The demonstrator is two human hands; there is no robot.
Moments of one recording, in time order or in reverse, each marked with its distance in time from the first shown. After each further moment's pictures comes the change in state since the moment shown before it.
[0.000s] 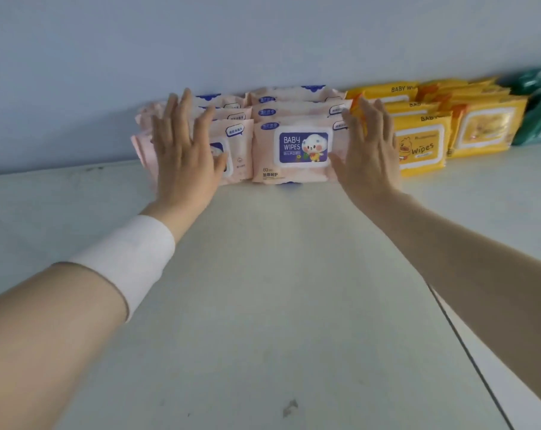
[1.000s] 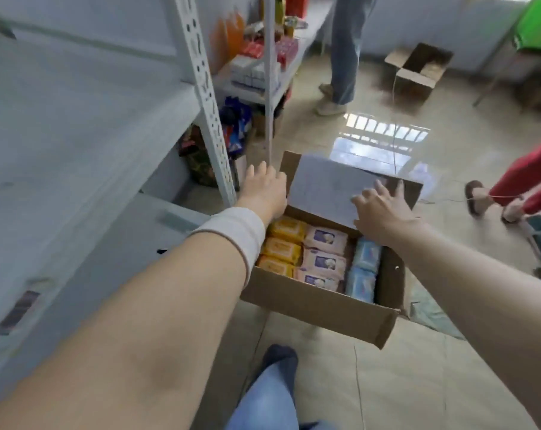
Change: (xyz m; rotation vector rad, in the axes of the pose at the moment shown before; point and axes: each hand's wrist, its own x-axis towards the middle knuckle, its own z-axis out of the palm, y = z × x) left_hand -0.306 0.895 0.056 -0.042 -0.662 1.256; right_hand -0.557 0.616 -0.336 -0.521 -0.849 1.062
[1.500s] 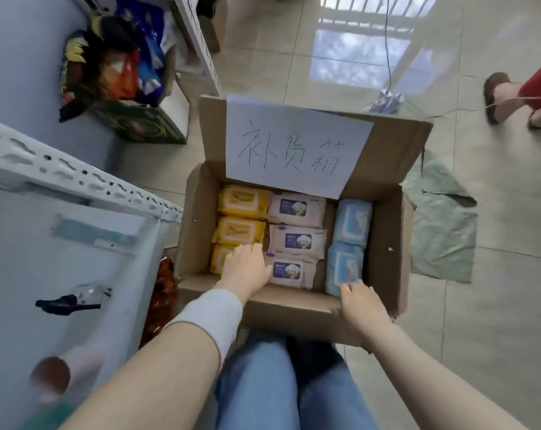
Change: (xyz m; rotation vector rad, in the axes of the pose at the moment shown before) left_hand 0.123 0.129 0.224 -0.345 -0.636 -0.069; right_hand 0.080 0.028 0.277 0.447 -0.610 0.059
